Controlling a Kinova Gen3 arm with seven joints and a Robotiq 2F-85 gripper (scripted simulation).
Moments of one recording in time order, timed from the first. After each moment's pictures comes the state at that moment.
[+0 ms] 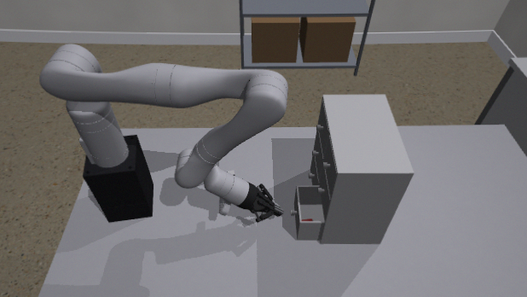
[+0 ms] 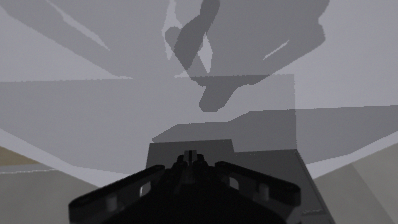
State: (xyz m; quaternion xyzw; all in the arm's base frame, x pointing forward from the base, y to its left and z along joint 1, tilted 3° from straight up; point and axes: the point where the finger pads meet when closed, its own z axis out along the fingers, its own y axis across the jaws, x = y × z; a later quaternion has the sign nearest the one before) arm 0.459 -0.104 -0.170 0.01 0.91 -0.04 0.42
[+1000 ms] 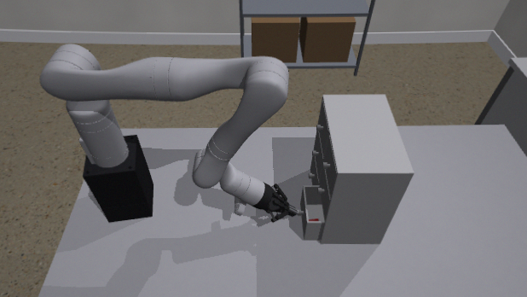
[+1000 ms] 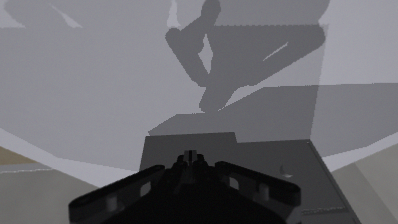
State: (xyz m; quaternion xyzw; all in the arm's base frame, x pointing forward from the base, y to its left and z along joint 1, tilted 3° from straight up) arm 0.503 -0.106 -0.170 0.01 0.91 -0.04 0.42
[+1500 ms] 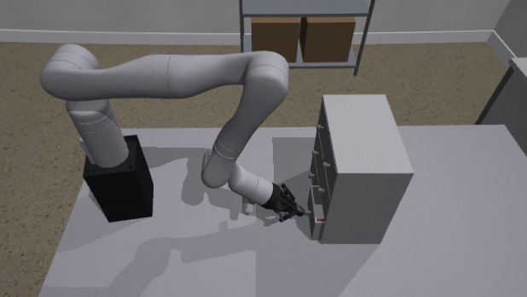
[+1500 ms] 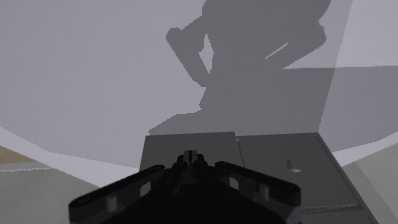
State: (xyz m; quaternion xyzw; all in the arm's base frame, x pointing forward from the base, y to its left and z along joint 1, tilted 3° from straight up) arm 0.525 -0.107 -0.169 0.01 0.91 -0.04 0.42
